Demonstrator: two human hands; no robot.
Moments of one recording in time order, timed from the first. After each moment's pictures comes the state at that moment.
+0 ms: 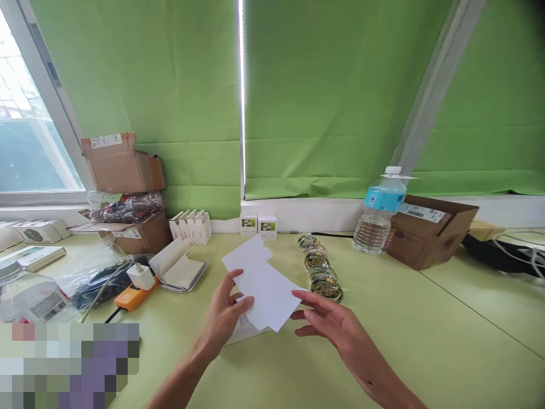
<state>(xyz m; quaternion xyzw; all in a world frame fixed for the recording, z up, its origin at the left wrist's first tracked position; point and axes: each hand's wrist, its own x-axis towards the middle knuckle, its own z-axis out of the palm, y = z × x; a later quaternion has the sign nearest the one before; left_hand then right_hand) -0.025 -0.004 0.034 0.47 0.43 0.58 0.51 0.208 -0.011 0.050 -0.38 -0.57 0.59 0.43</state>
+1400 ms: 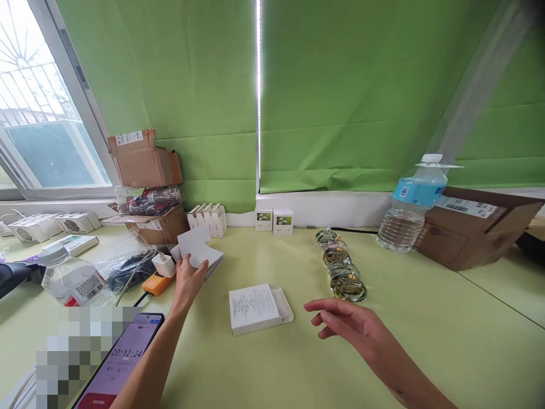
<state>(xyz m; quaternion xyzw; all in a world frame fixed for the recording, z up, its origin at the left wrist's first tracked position) -0.169 0.045 0.007 0.41 0.78 0.46 0.09 0.208 -0.016 0.051 -0.41 -0.66 0.53 0.35</state>
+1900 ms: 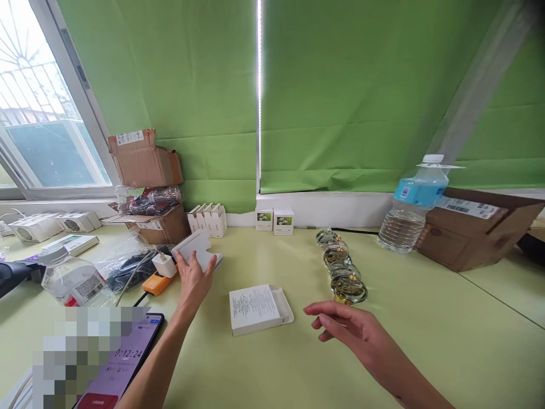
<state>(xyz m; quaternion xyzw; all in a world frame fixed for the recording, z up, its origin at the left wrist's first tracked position) -0.146 0.040 0.007 0.48 0.79 0.37 -0.03 0.205 -0.019 0.052 -0.43 -0.66 0.51 0.33</state>
